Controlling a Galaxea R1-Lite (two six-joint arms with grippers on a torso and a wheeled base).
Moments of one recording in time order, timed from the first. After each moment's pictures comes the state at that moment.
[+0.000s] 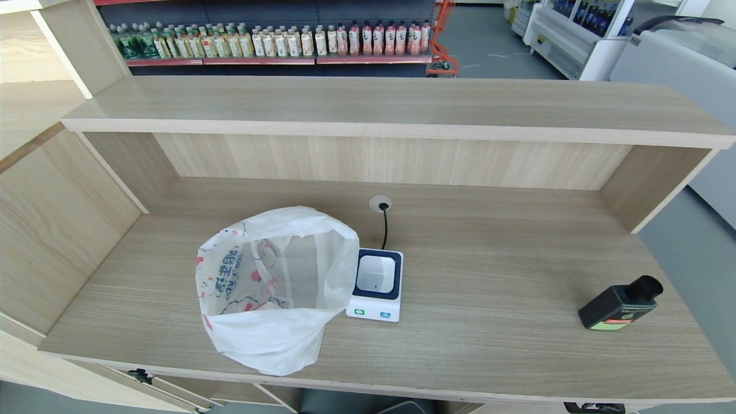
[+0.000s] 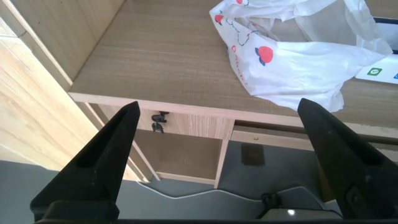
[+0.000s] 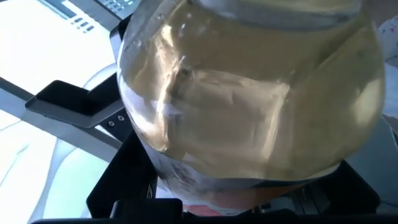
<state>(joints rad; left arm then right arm) 0.00 0.00 0.00 0.00 0.05 -0.01 0.37 1.00 -0.80 -0.49 1.24 0.74</state>
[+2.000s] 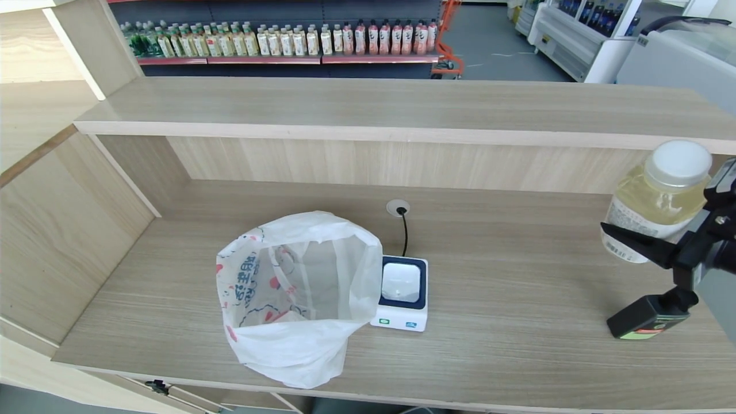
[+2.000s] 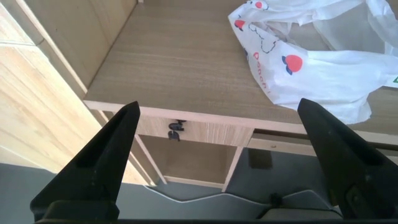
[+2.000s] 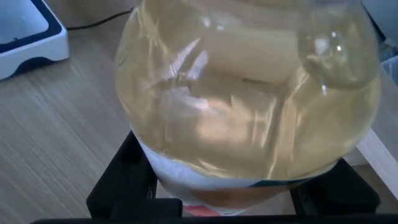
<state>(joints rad) 0.00 0.00 0.00 0.00 0.05 -0.01 0.02 1.20 -0.61 -0.54 0.38 -0.81</state>
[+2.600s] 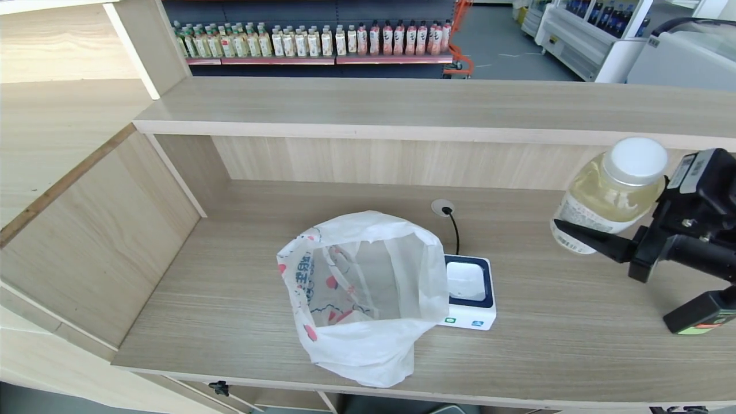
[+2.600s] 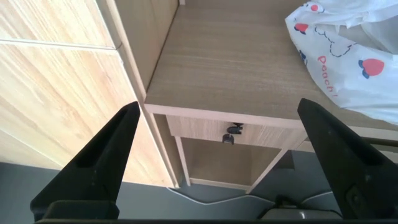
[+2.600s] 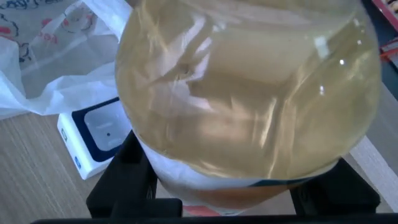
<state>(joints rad) 0.00 0.00 0.00 0.00 0.05 -0.01 0.17 1.31 -0.63 -0.66 0.46 -0.81</state>
